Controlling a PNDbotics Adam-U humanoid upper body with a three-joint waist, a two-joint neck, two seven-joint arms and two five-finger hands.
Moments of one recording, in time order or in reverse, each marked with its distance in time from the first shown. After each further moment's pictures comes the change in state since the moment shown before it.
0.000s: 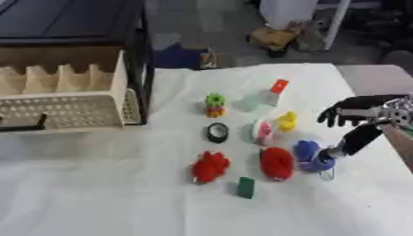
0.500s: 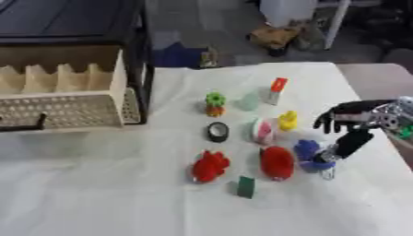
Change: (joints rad) left arm 0.004 -0.008 0.000 0.000 0.005 0.000 -0.001; right arm -0.021 0.030 0.036 0.033 0.027 0.003 0.004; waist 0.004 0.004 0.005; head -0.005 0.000
